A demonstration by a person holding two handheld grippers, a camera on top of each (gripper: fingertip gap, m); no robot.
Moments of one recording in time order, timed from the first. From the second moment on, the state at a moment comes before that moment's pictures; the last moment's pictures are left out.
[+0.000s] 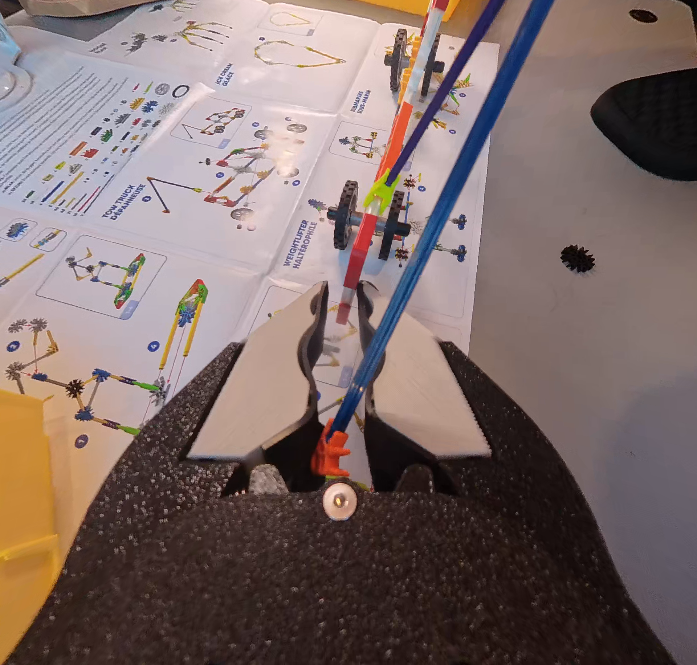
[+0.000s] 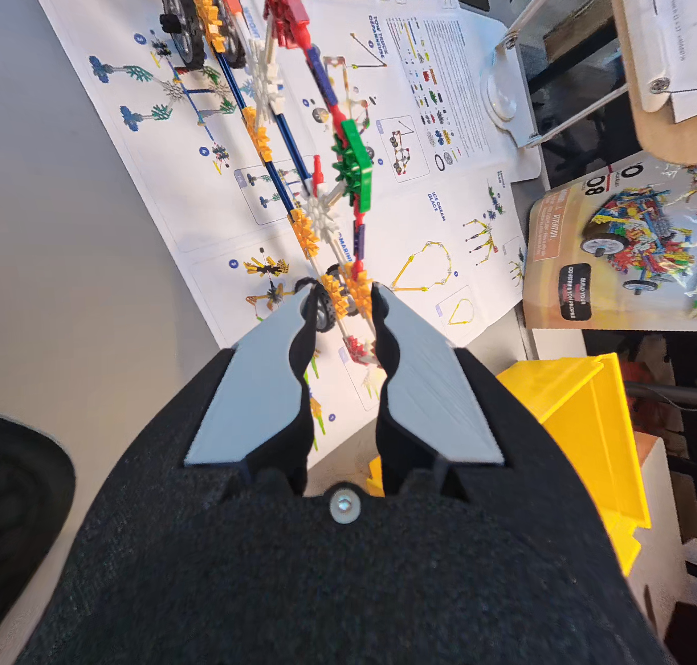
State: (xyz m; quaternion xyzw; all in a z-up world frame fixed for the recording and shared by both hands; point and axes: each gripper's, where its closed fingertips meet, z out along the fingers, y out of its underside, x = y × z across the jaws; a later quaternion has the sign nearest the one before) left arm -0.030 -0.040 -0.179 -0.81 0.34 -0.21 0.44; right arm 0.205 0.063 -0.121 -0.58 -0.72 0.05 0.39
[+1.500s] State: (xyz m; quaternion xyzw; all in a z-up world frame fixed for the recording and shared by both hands) left arm -0.082 -0.081 -0.166 -0.84 0.27 -0.25 0.39; right arm 0.182 0.021 -0.117 -0.59 -0.75 0.20 0.22
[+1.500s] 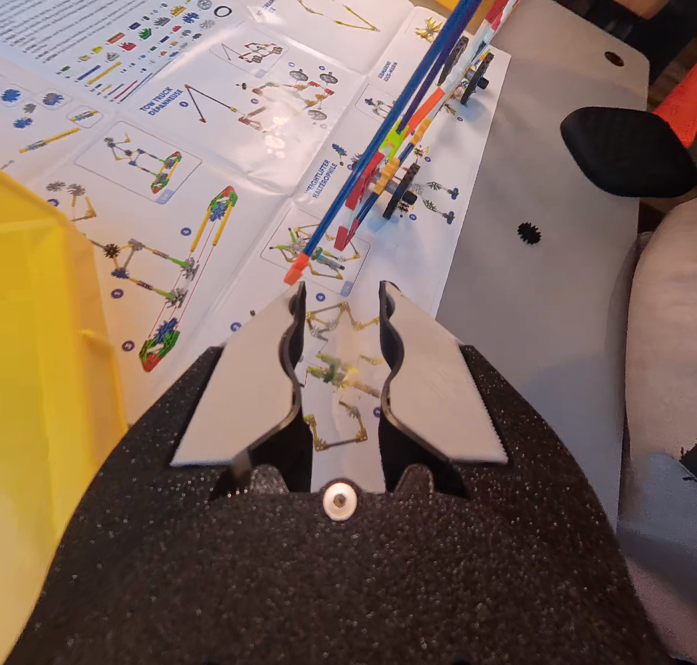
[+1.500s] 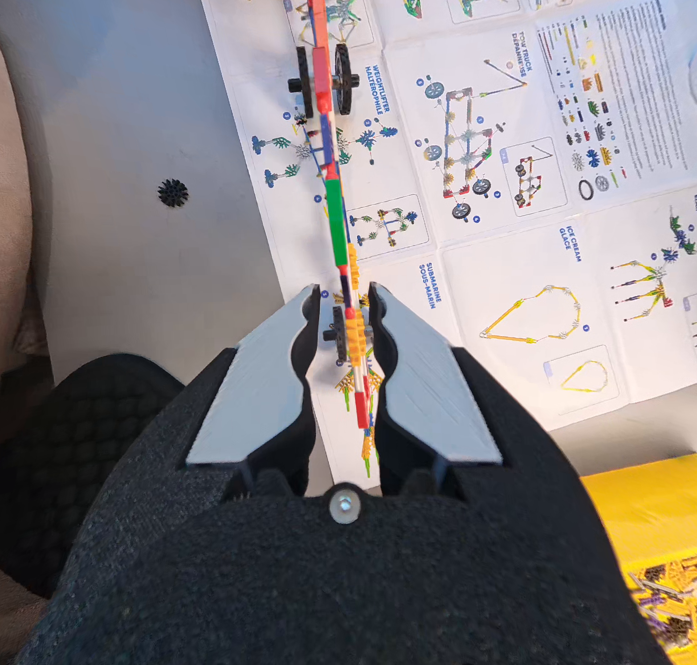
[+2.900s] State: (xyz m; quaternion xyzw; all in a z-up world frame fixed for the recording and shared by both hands) left arm 0.031 -0.037 -0.192 -0.79 0.42 0.06 0.45; right arm 0.122 0.024 -0.117 -0.61 -0.73 0.27 0.19
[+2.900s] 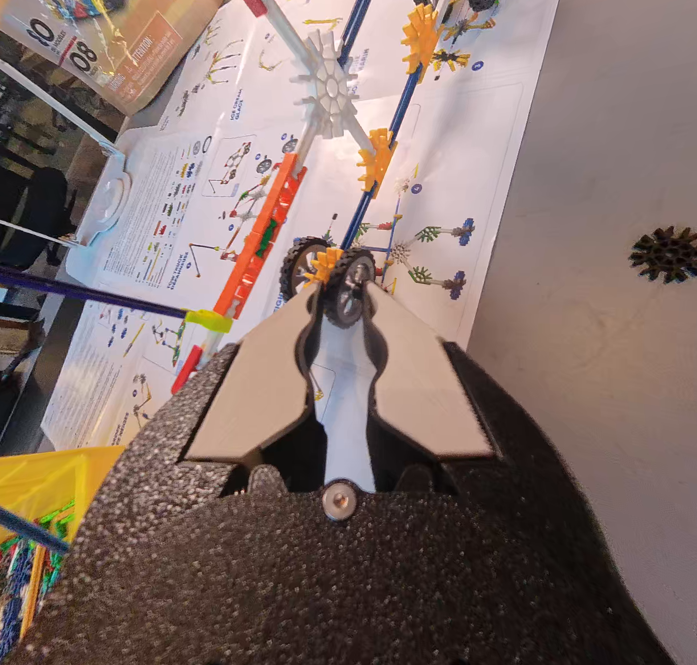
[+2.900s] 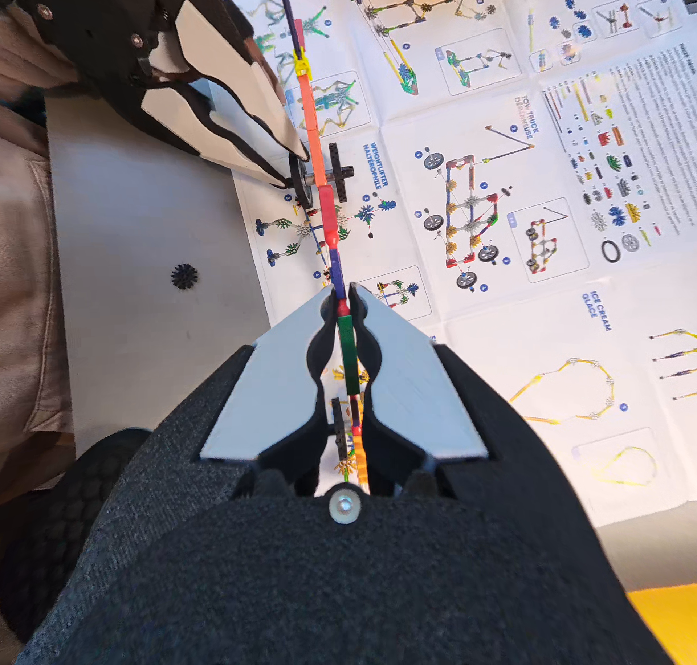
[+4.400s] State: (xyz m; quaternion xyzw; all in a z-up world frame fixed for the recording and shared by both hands) left arm 0.155 0.043 -0.129 -0.79 0.55 -0.05 0.26; right arm 0.213 0.045 -0.181 -0.62 -0.65 0.07 0.43
